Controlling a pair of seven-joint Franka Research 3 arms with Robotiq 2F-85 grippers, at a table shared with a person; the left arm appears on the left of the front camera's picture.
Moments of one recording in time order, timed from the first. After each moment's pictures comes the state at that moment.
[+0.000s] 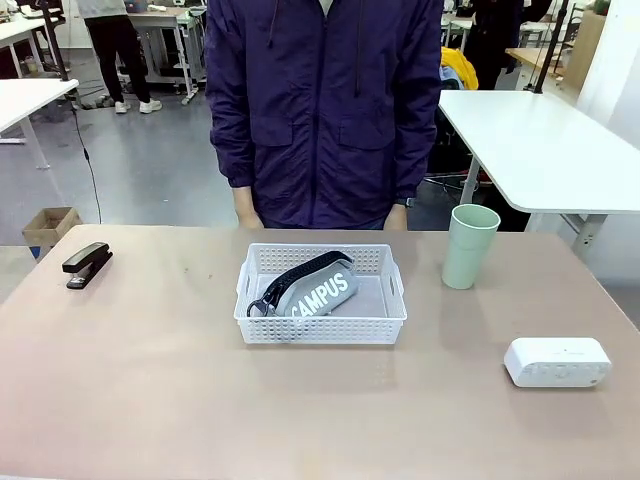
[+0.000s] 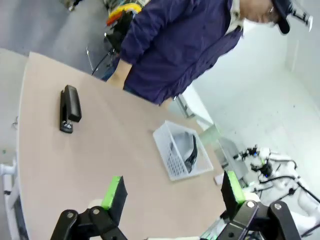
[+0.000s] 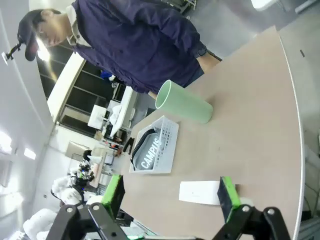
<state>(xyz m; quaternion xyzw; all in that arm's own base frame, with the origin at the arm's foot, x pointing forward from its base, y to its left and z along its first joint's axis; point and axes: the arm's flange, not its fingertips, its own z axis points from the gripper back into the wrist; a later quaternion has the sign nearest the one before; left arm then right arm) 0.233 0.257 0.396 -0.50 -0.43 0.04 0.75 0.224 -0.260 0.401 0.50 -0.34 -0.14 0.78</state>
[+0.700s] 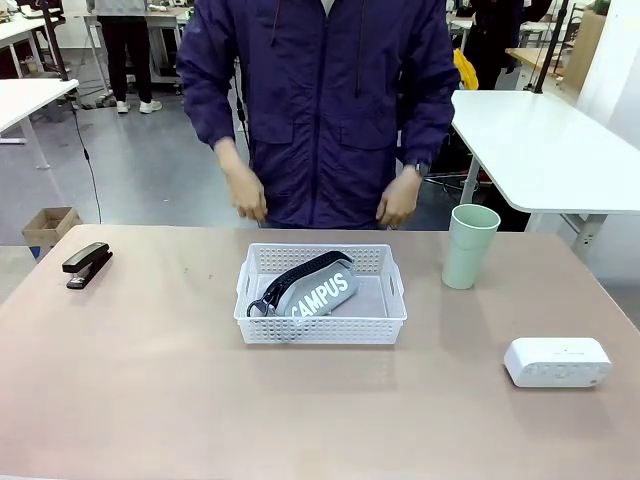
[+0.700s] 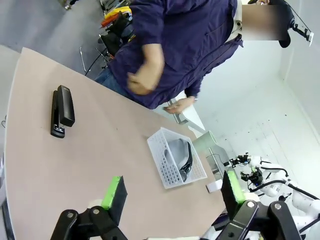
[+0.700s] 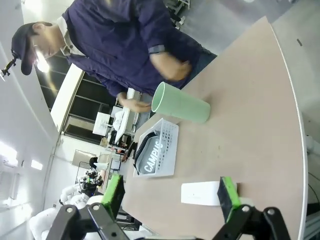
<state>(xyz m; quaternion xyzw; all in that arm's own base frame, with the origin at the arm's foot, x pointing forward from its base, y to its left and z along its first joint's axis) 0.253 0.246 0.382 -0.52 -0.43 0.05 0.74 0.228 -0.260 0.392 0.51 -0.33 -0.17 0.78</state>
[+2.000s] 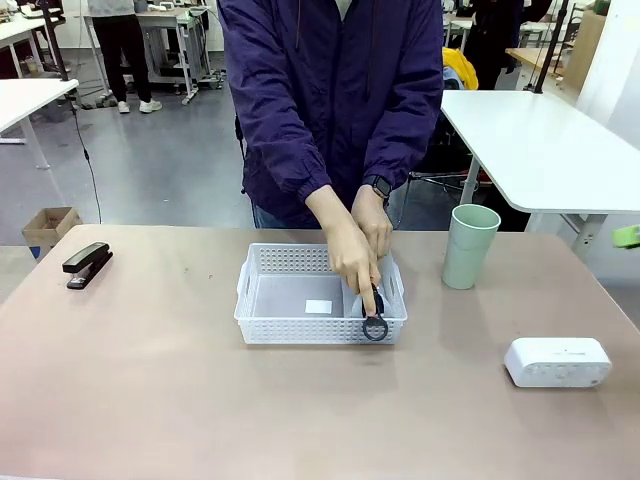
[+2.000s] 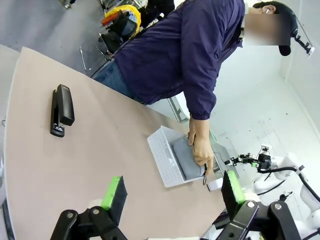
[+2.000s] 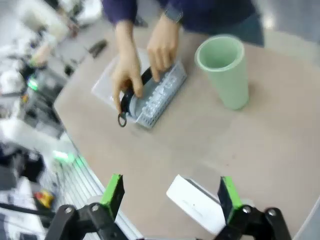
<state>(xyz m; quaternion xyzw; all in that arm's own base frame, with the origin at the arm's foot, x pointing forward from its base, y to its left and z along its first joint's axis) 0.254 0.245 0.383 -0.52 -0.42 0.05 0.74 0.317 -0.084 0.481 0.32 -0.28 0.22 0.88</state>
